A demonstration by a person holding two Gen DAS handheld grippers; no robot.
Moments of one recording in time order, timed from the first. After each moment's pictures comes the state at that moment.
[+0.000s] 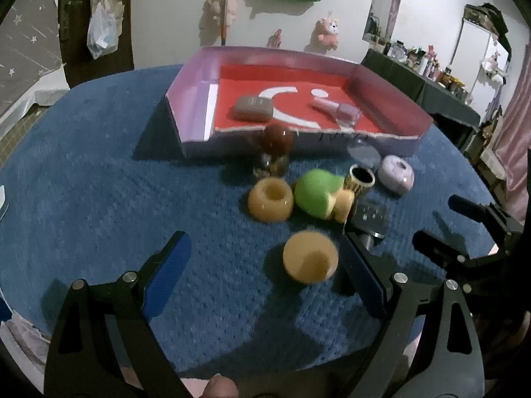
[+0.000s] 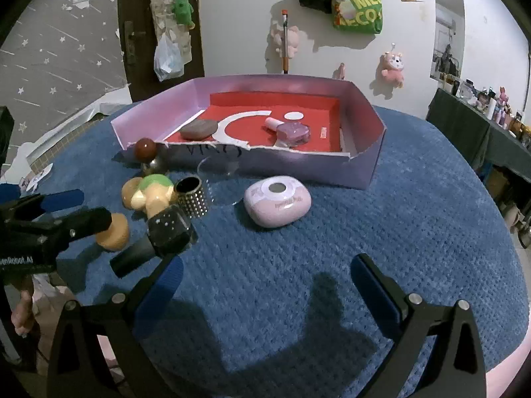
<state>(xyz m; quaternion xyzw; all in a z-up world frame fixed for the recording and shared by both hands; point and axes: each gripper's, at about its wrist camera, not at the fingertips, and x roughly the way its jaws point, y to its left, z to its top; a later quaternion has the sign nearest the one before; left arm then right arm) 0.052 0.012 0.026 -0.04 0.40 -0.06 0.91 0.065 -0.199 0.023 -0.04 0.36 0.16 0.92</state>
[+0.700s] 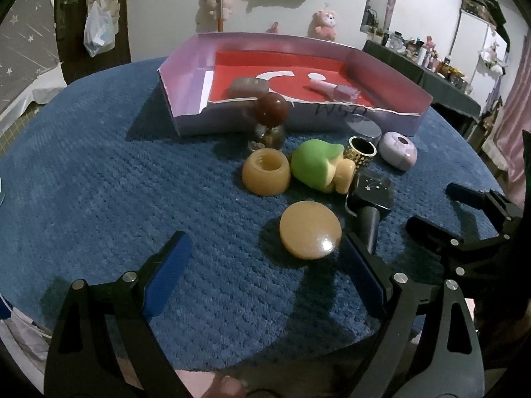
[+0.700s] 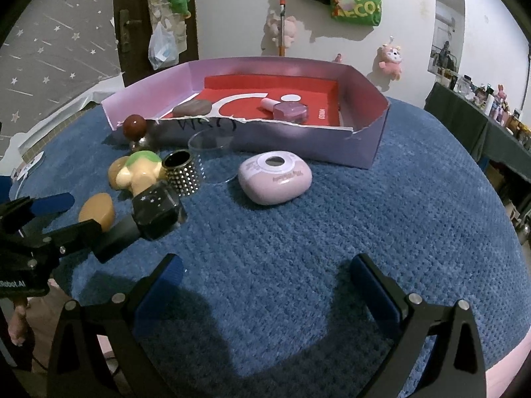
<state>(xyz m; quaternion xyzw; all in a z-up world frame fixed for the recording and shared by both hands) 0.038 0.004 0.011 -0.03 0.41 -0.06 0.91 0.067 -0.196 0.006 -0.05 0.38 0.15 0.91</state>
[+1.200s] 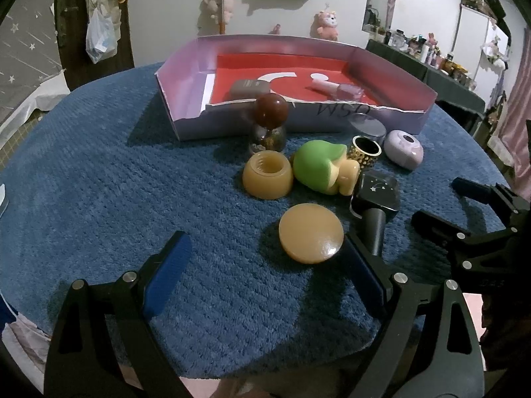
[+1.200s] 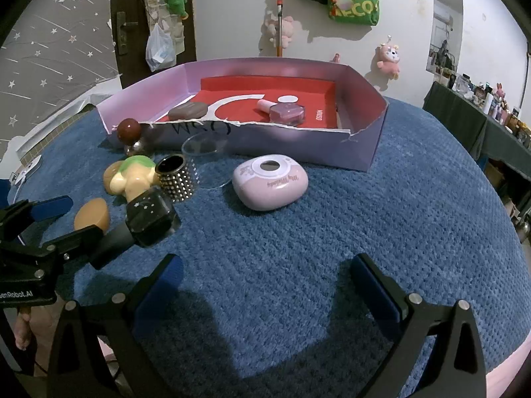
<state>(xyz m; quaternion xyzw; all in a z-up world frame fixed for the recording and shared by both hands) 0.043 -0.001 0.008 -0.01 0.40 -0.05 0.91 0.074 -0.197 0.007 -0.05 0.37 0.14 0.91</state>
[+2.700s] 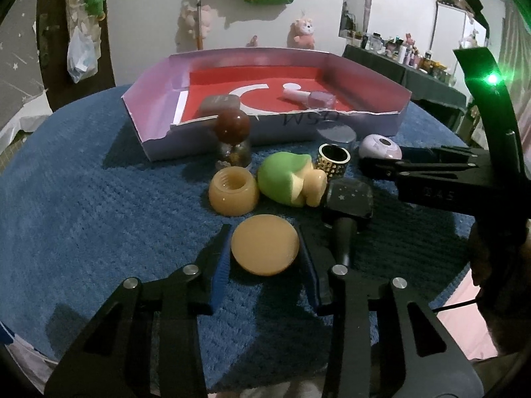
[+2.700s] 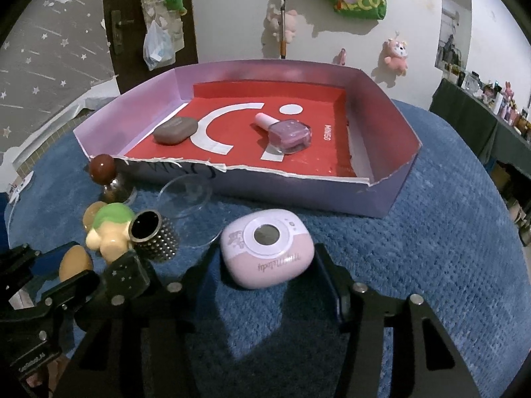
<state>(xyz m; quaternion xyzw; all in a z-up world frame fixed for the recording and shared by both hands) 0.044 -0.016 0.010 0.00 0.37 -0.09 0.92 0.126 -0.191 0.016 -0.04 0.39 0.16 0.91</state>
